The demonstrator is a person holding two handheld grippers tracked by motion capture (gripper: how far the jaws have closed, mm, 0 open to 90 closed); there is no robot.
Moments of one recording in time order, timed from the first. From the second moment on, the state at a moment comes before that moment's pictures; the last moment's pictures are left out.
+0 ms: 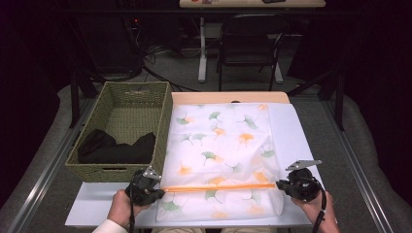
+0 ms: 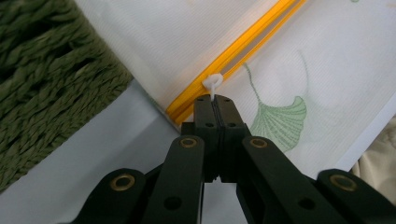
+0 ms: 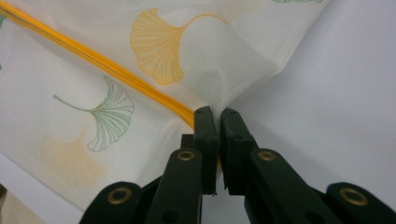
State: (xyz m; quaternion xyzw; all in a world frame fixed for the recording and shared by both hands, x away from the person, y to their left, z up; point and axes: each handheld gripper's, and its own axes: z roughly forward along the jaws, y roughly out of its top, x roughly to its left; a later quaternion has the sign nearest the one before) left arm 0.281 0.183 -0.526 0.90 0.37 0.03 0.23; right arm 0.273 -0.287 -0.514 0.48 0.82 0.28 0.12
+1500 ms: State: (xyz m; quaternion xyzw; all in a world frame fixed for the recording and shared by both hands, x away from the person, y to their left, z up) left arm 0.281 0.184 -0.528 0.91 0.36 0.00 0.22; right arm 0.271 -0.279 -0.522 0.47 0.83 0.27 0.10
